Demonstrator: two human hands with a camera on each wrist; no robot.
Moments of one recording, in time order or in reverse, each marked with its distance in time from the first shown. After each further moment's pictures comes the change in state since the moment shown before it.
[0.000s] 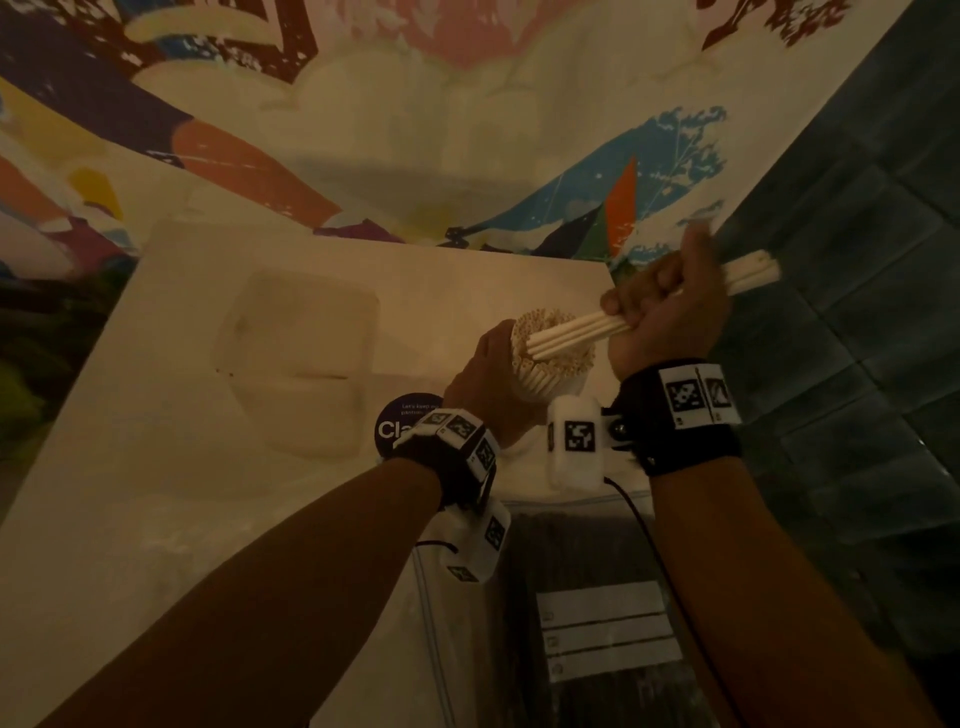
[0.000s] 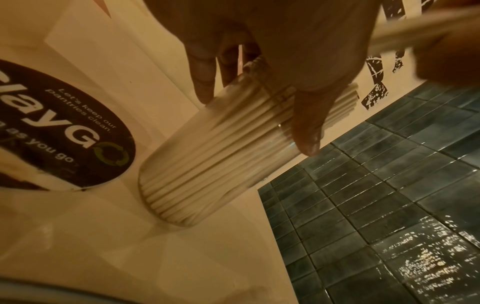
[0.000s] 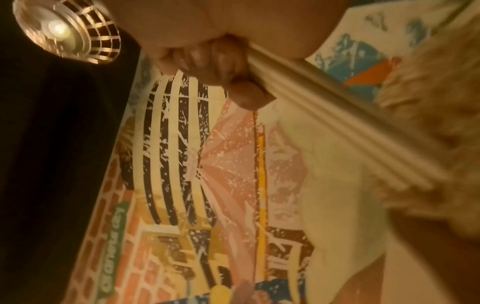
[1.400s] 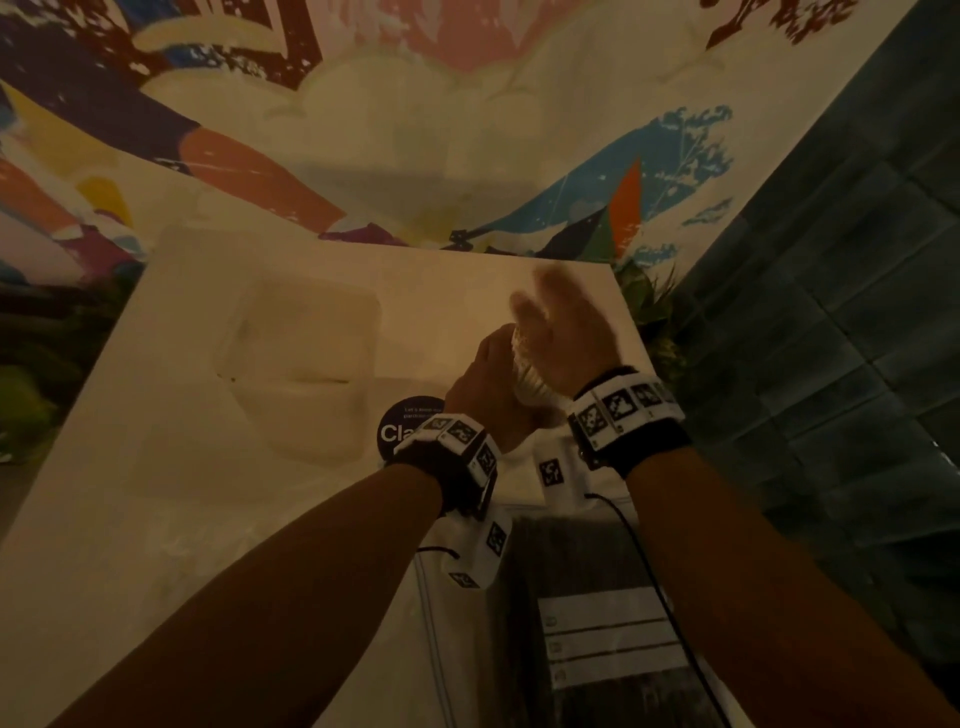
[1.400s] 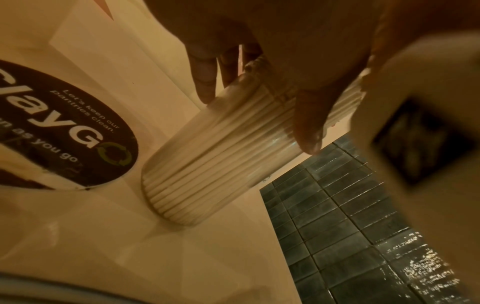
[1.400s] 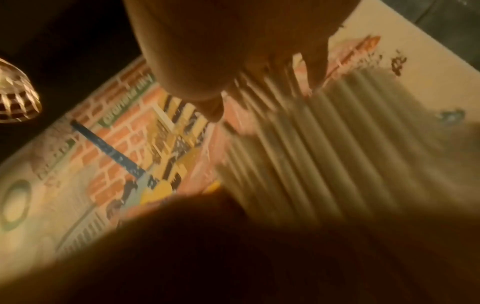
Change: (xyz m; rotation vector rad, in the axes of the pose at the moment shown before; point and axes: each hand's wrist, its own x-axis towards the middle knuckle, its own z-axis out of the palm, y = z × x) left_hand 0.006 -0.001 0.003 0.148 -0.043 -0.015; right_hand 0.020 0.064 -0.013 -1.738 -0.610 -0.399
